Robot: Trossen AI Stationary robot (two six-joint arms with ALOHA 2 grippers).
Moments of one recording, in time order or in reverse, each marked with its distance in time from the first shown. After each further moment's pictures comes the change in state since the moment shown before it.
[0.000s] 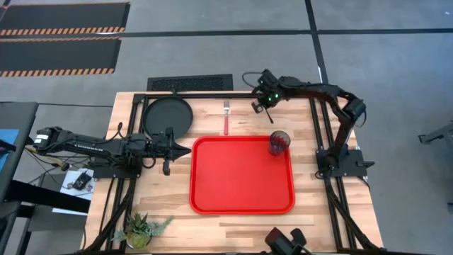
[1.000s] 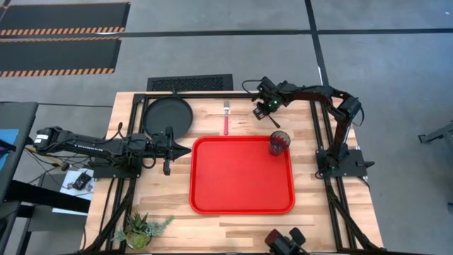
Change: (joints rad) left arm 0.000 0.001 0.000 -0.011 -0.009 0.006; right arm 0.002 0.059 -0.102 0.120 0.051 -0.107
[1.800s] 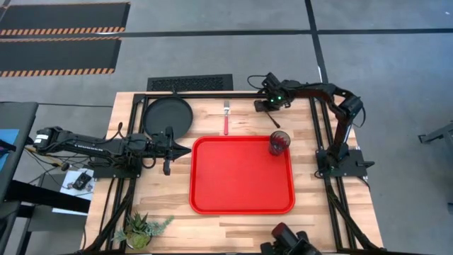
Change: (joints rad) left arm 0.000 0.000 0.000 0.000 0.000 0.003; right arm -0.073 0.001 0.000 0.008 -0.136 0.328
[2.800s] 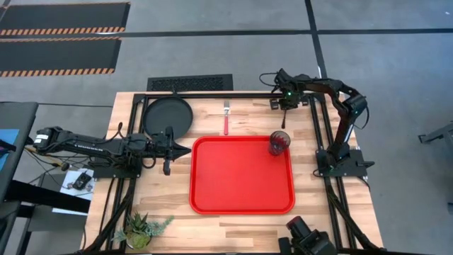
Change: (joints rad) left arm 0.000 0.000 0.000 -0.001 0.000 -0.003; right arm -0.145 -0.004 0.002 -0.239 0.155 -0.045
